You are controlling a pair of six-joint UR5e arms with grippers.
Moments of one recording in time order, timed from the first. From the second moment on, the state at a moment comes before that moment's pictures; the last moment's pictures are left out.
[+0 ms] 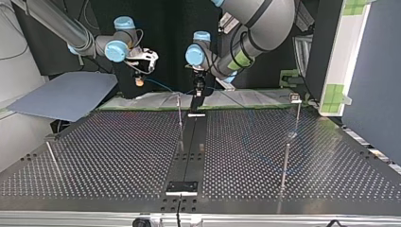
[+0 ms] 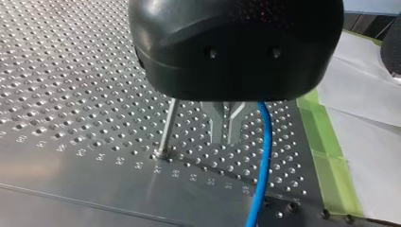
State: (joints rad) left arm -0.62 -2.55 -1.55 -2.43 -2.07 -1.79; right arm 1.92 -0.85 1.84 -0.51 1.57 1.53
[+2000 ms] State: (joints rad) left arm -0.63 -2.56 -1.50 -2.47 -2.07 -1.79; right arm 1.87 -0.84 1.82 -0.50 1.54 1.53
